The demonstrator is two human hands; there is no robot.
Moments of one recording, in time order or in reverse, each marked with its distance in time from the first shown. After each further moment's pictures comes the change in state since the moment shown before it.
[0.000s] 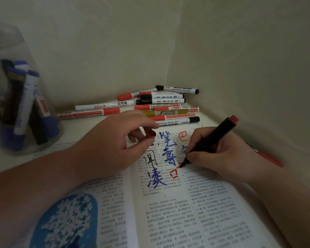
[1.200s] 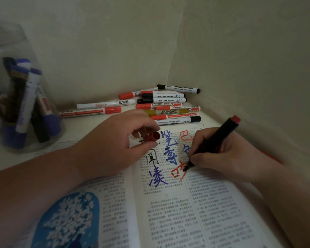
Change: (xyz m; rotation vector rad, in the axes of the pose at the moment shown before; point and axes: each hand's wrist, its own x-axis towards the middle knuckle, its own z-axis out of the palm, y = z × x) left_hand 0.002 -0.004 0.001 0.044 -0.017 0.030; right_hand 0.000 -0.002 -0.005 -0.086 -0.046 0.055
